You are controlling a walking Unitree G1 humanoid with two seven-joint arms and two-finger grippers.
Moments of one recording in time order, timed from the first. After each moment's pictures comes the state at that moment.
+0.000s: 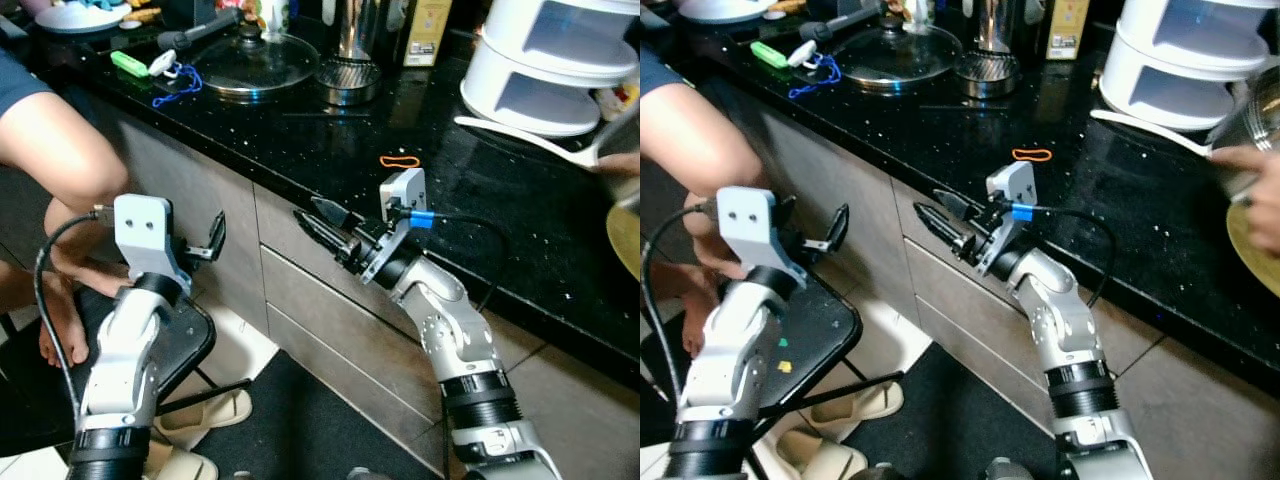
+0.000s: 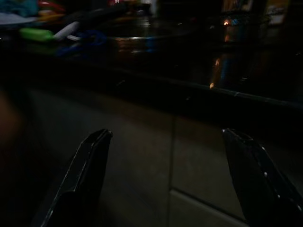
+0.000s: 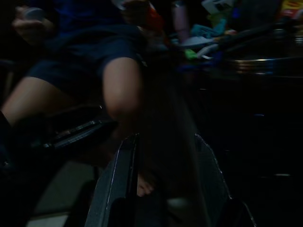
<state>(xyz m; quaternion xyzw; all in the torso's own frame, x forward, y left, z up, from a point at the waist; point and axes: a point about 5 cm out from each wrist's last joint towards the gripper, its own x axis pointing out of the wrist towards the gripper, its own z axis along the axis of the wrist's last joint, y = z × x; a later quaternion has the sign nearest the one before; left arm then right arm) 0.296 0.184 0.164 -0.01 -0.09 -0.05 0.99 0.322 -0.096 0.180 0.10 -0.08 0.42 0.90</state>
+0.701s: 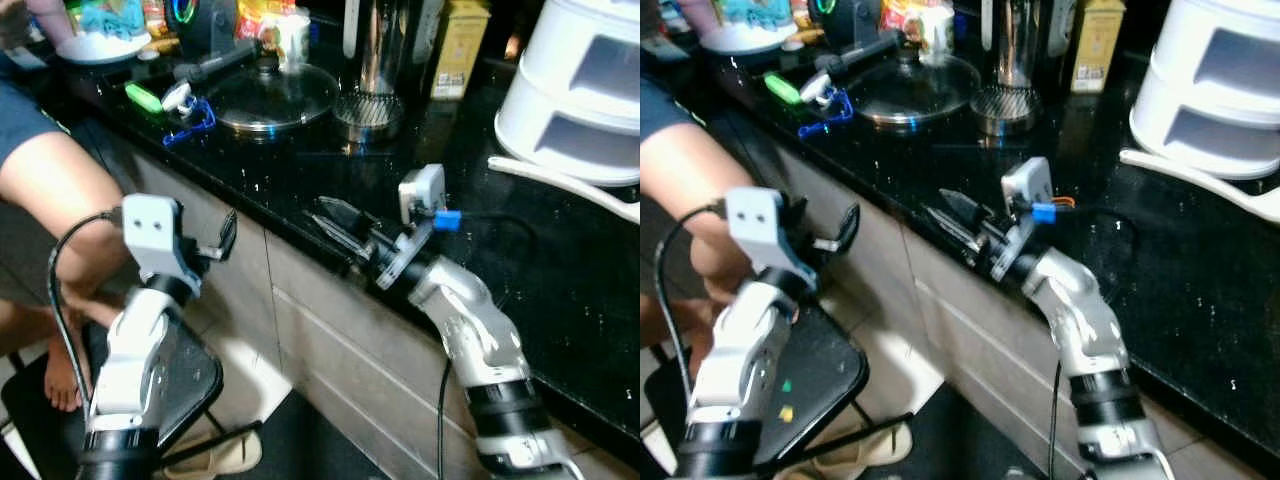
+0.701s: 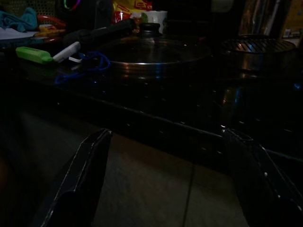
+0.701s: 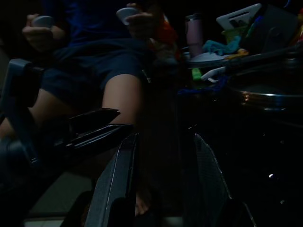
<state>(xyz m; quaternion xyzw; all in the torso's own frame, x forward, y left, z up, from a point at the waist) 0.297 0.183 0.169 -0.01 -0.10 -0.06 0.99 0.313 -0.100 0.192 0.10 -0.09 0.46 0.88</state>
